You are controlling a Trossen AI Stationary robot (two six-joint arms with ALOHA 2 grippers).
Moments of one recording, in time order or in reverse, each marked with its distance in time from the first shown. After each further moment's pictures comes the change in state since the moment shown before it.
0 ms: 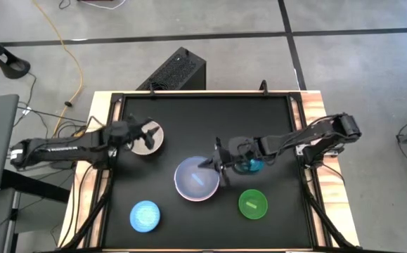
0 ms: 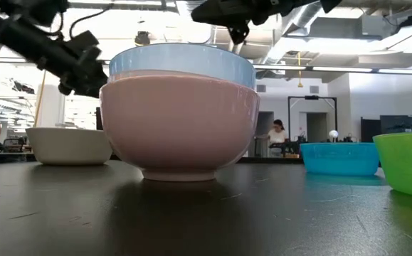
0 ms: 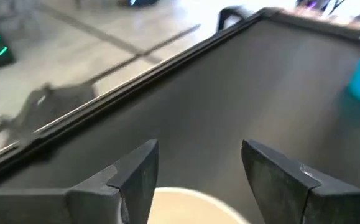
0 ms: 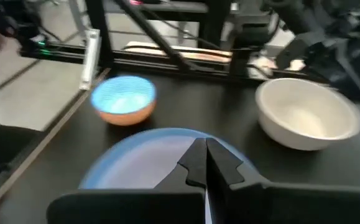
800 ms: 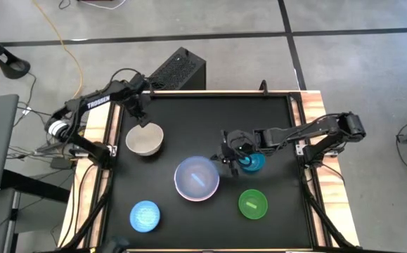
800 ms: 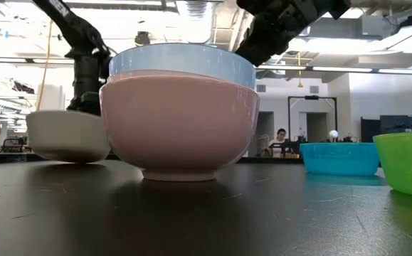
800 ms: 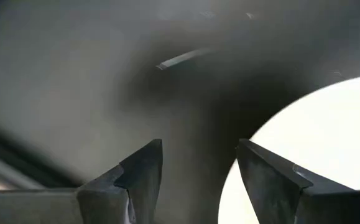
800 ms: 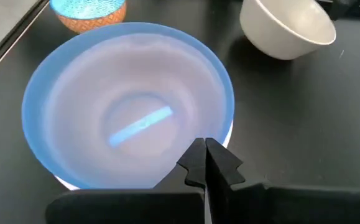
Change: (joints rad) left arm 0.740 0.852 0.633 -0.845 0.517 0.449; right arm -0.084 -0.059 -0.011 -0.348 0.000 -0.063
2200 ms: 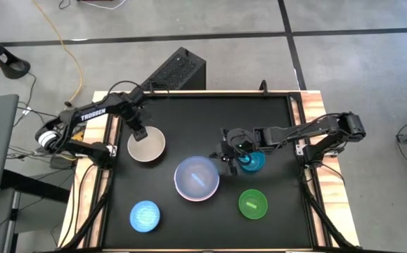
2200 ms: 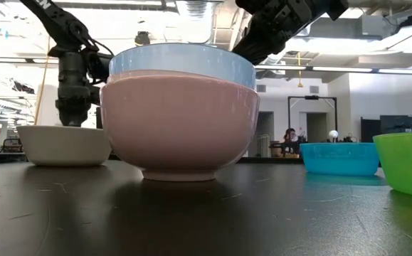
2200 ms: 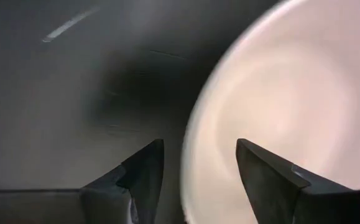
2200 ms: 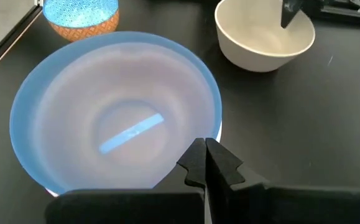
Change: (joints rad) left arm -0.109 -0.157 -0.183 0.023 0.082 0.087; right arm -0.012 0.000 0.000 0.025 0.000 -0.009
